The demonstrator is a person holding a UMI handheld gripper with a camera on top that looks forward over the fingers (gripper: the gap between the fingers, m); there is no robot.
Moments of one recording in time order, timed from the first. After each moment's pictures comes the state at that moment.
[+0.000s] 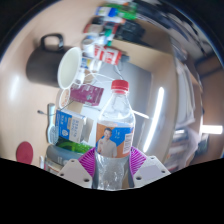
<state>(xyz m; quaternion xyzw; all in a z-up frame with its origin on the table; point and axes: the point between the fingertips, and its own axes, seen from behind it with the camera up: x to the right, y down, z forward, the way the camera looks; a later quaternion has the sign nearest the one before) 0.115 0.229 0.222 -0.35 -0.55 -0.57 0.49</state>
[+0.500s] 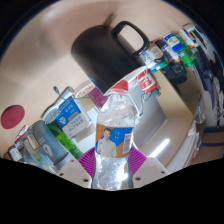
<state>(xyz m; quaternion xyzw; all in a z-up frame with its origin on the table) 0.060 0.243 0.196 -0.13 -0.67 -0.66 0.31</state>
